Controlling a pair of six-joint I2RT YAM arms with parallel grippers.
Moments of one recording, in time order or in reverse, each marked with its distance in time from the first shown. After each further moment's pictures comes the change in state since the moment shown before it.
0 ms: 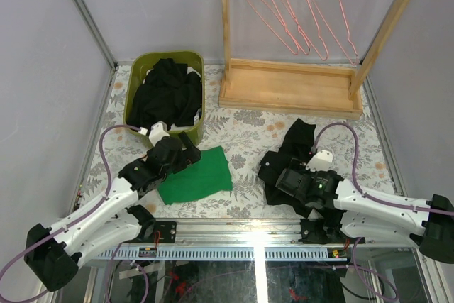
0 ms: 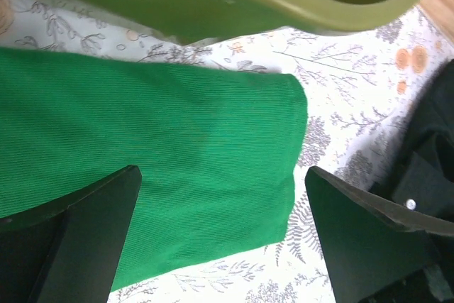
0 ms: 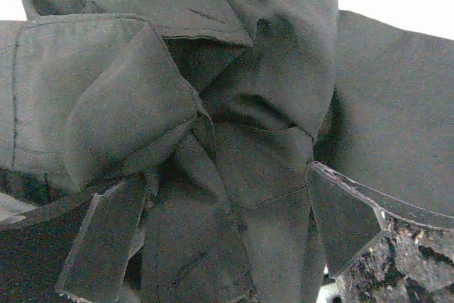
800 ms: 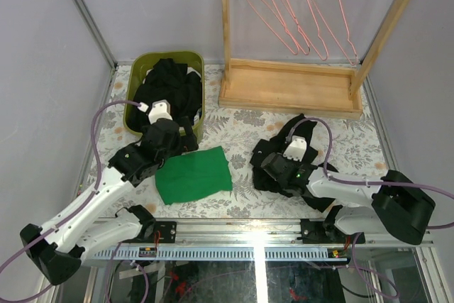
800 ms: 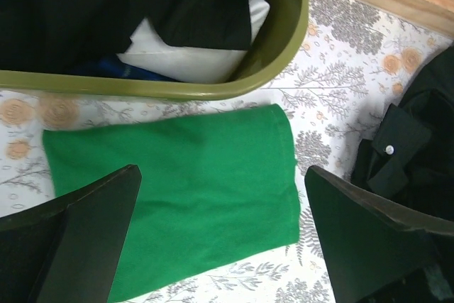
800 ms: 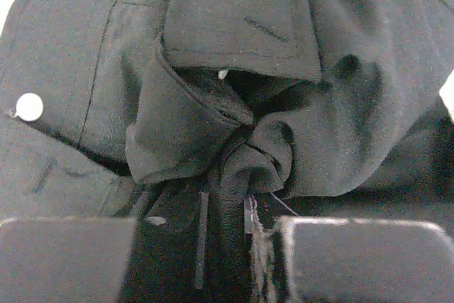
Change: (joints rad) left arm 0.000 0.080 0.318 -0.170 -0.045 0.290; right arm -0.156 0.354 -0.083 0.687 -0.029 -0.298
